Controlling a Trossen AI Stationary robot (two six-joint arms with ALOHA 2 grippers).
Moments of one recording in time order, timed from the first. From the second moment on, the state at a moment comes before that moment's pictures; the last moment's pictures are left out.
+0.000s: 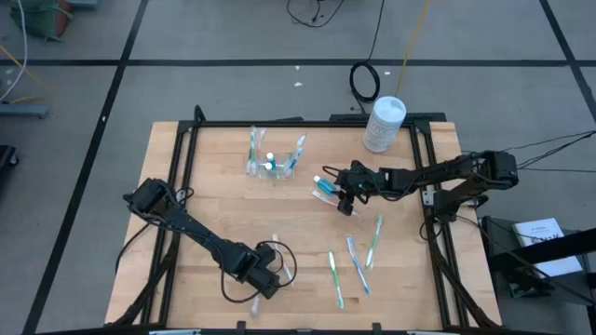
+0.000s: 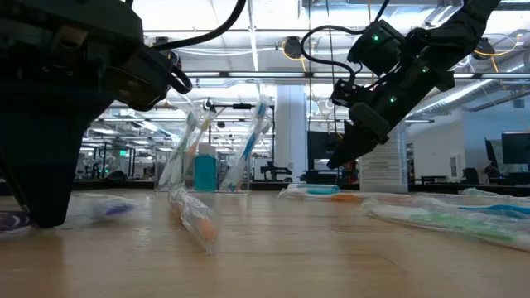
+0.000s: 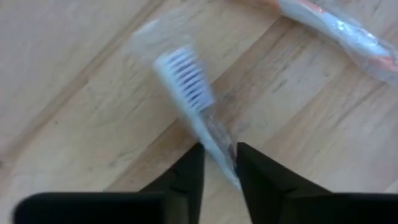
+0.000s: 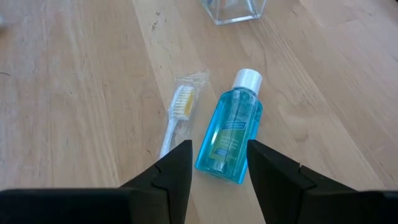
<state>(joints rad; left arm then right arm) -0.56 1.92 1.20 -0.59 -0.04 -1.37 -0.16 1.46 0.59 0.14 0.12 0.12</state>
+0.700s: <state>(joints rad) -0.47 1.44 1.20 -0.72 -0.82 -0.99 -0.16 1.46 0.59 0.13 0.12 0.17</state>
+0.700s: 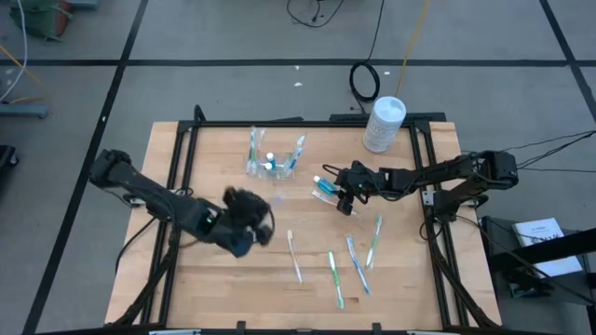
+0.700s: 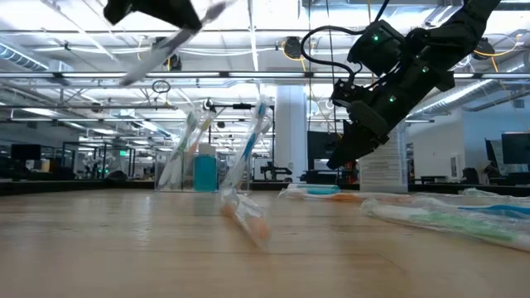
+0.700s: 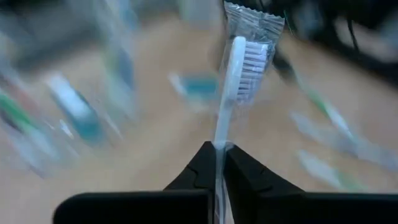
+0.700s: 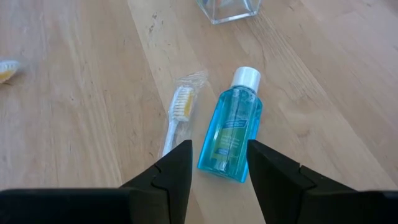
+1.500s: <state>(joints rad) -0.02 1.38 0.86 0.33 -0.75 -0.25 -0.16 1.46 0.59 0.13 0.12 0.17</state>
